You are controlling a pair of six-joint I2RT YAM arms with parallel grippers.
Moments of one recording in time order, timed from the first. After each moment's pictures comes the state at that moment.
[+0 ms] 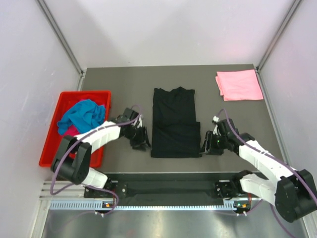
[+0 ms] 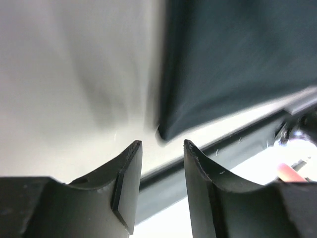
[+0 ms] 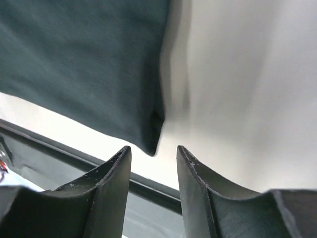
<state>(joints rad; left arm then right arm) -0.44 1.44 0.74 -0.53 0.45 -0.62 0.39 1.02 0.50 -0.54 -0.29 0.54</state>
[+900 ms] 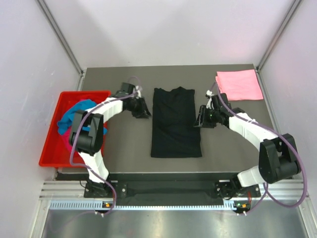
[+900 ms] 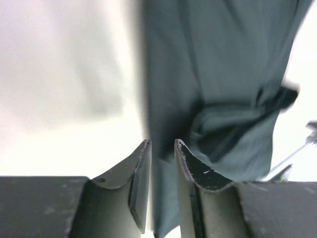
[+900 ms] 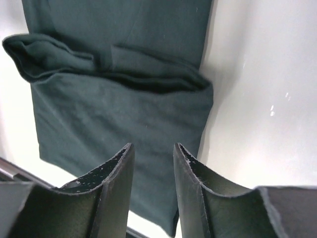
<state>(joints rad) -0.29 1.85 1.23 -0.40 0.46 -0.48 0.32 1.42 0.89 -0.40 -0.26 0.42</state>
